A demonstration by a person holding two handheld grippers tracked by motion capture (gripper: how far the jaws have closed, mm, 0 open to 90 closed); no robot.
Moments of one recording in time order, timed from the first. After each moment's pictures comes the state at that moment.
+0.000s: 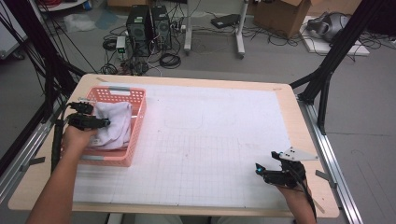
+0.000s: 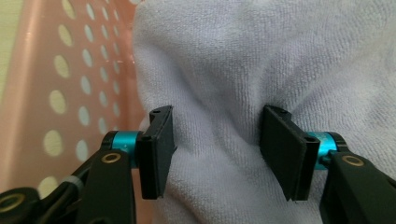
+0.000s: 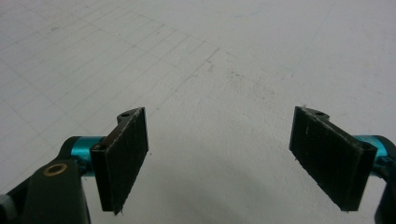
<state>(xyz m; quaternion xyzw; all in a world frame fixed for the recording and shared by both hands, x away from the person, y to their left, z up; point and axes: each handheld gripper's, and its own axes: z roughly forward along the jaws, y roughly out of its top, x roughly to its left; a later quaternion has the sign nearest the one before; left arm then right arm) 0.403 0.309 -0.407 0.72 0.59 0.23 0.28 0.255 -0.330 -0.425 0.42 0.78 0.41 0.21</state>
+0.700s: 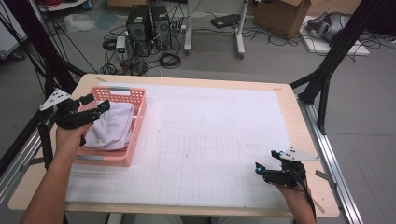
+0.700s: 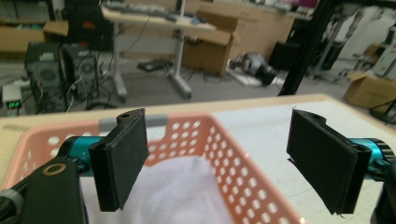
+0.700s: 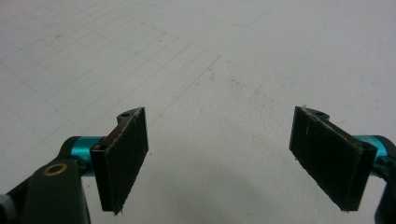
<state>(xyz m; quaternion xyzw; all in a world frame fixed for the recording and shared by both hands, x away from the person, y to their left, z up) 0.353 0.305 -0.350 0.62 0.44 0.27 0.60 0.254 -0.328 -0.422 0.42 0.77 0.42 0.22</state>
